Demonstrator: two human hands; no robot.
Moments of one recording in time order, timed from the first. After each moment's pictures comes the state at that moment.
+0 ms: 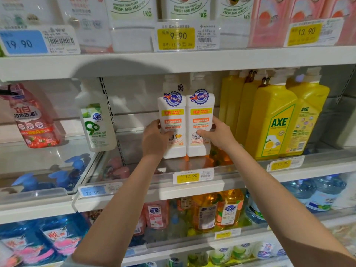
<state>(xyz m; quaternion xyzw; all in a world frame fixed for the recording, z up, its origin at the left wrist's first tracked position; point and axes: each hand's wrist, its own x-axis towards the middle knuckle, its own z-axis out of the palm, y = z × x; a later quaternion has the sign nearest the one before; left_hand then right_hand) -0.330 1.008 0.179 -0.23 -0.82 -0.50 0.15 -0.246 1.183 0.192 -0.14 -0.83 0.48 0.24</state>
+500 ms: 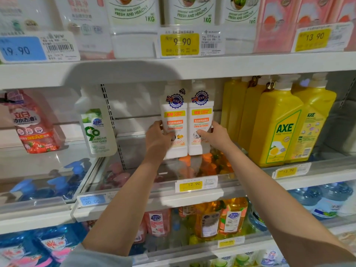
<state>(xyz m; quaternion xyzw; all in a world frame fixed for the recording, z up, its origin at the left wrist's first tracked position) -0.356 1.023 0.190 -0.18 -0.83 -0.52 0.09 -0.281 1.194 0.186 -0.19 -0.85 0.43 0.24</state>
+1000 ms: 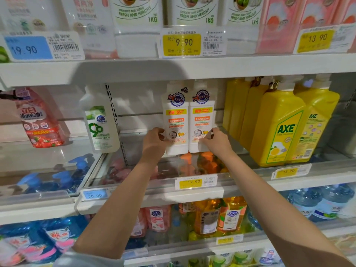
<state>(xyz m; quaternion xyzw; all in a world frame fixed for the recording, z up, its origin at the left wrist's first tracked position) -0.357 1.006 0.177 -0.17 -0.86 -0.48 0.05 -0.277 1.187 0.168 -0.25 -0.86 0.39 0.22</state>
